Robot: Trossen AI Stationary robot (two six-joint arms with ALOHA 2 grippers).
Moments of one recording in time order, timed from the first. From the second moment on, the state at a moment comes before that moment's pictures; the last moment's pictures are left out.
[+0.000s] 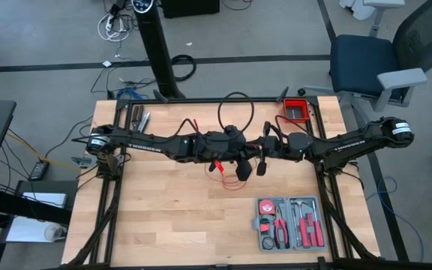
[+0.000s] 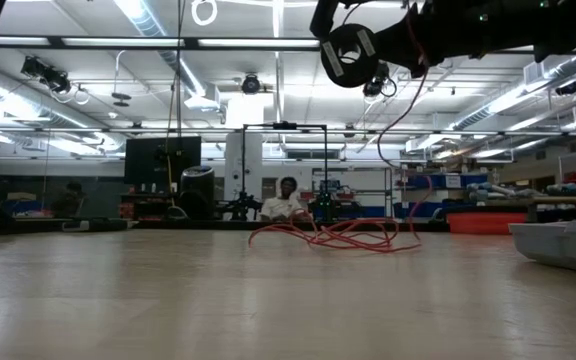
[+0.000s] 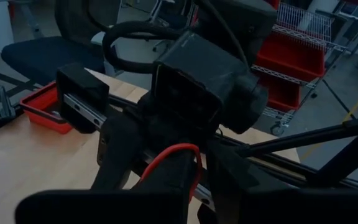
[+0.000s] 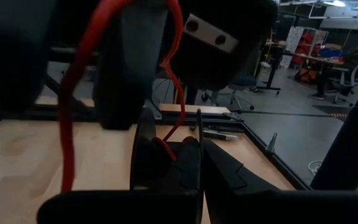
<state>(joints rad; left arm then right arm) -0.09 1.83 1.60 0.00 -0.26 -0.35 0.06 1.13 0.49 0.63 0.26 -0.13</state>
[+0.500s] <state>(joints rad) -0.09 1.83 1.60 0.02 -0.26 -0.35 0.06 1.13 0.49 0.64 0.27 -0.13</state>
